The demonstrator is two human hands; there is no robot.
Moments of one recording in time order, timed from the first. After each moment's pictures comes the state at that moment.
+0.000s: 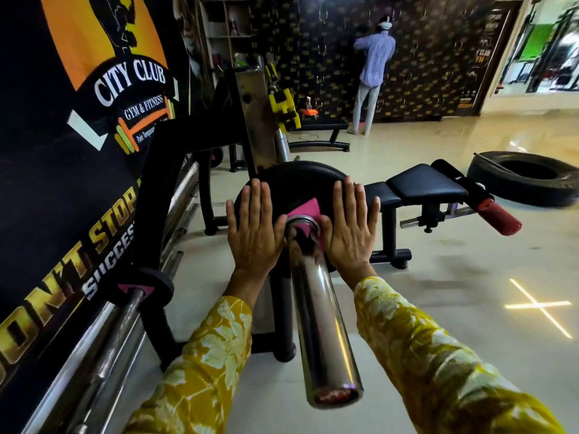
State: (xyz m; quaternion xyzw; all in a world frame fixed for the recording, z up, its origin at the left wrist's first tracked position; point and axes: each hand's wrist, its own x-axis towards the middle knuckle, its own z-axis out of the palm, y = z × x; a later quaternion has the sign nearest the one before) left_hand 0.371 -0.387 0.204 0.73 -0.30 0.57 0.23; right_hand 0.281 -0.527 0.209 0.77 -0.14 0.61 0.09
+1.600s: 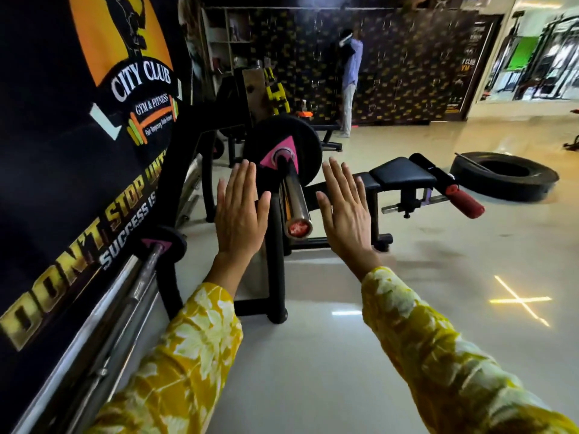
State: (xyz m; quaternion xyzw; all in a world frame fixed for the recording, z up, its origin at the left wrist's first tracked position) left_hand 0.186 -0.276 0.248 0.79 -0.34 0.41 0.30; right_hand 0.077 -0.421 0.259 0.88 -0.09 0.46 -0.11
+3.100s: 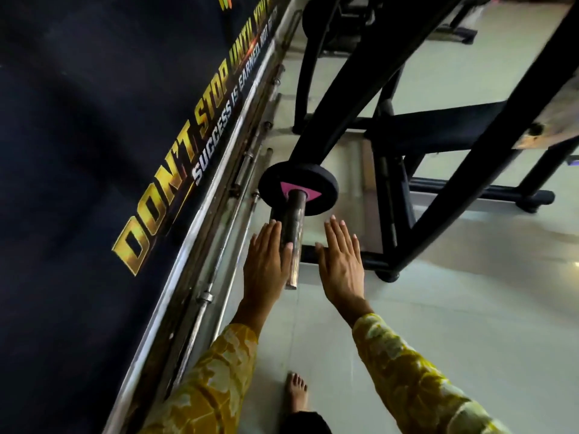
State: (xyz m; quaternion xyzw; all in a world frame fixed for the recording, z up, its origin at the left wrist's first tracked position) left_hand 0.541 0.037 -0.038 0.92 -0.22 0.15 0.30; right_hand 0.484 -0.094 -0.019 0.95 -0.13 0.17 -0.23
